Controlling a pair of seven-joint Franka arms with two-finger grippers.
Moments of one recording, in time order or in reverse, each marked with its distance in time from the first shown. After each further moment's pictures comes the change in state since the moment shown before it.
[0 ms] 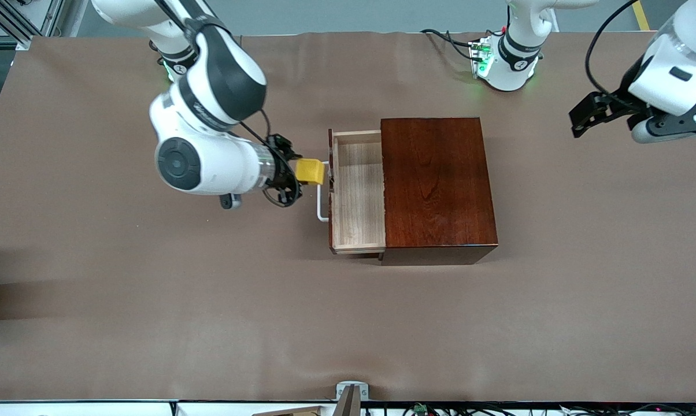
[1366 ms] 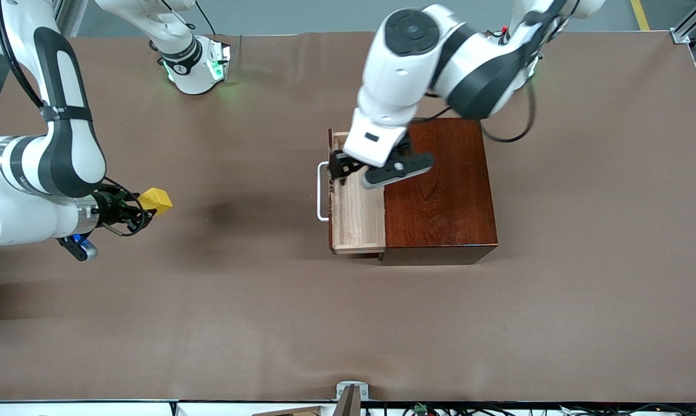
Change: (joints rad) left arm -0.497 0.467 -0.077 0.181 0.009 0.521 -0.867; right arm -0.507 -0.049 -0.010 -0.316 -0.321 0.104 -1.211
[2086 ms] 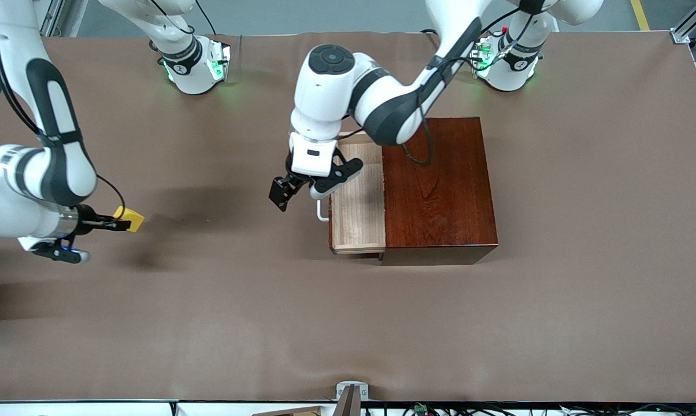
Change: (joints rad) left arm -0.335 0.256 0.280 0.156 0.000 0.328 -0.477; right arm -0.135 0.064 -0.001 -0.197 -0.088 0.430 -0.626
